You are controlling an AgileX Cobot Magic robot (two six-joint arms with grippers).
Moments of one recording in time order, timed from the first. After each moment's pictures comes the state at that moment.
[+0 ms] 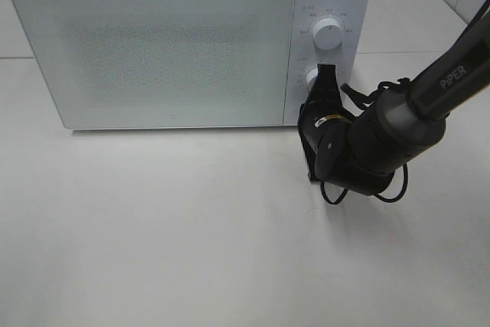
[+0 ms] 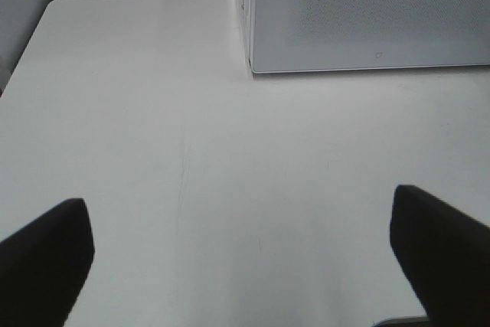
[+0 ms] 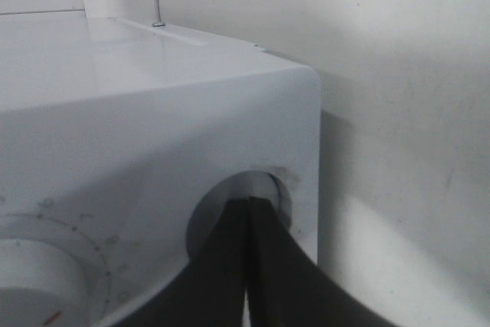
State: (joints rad) left arm -0.01 0.00 -0.52 -0.06 1.07 0.04; right arm 0.58 2.17 -0.92 0.87 -0.92 1.26
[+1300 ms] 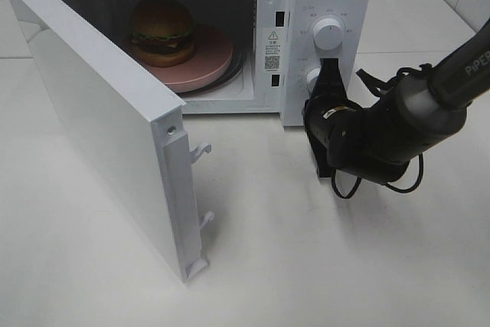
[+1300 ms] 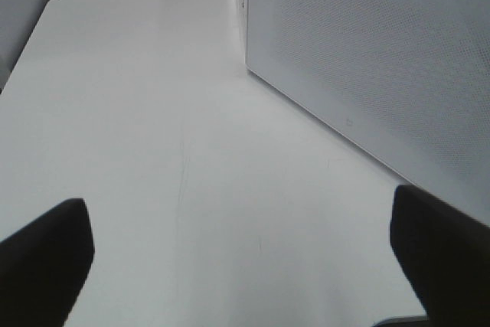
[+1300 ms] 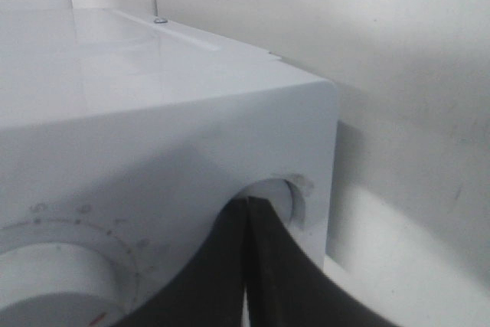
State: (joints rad) left arm -0.01 0.00 -0.52 -0.06 1.07 0.04; right arm 0.55 2.11 -0.88 0.83 -0.84 1.20
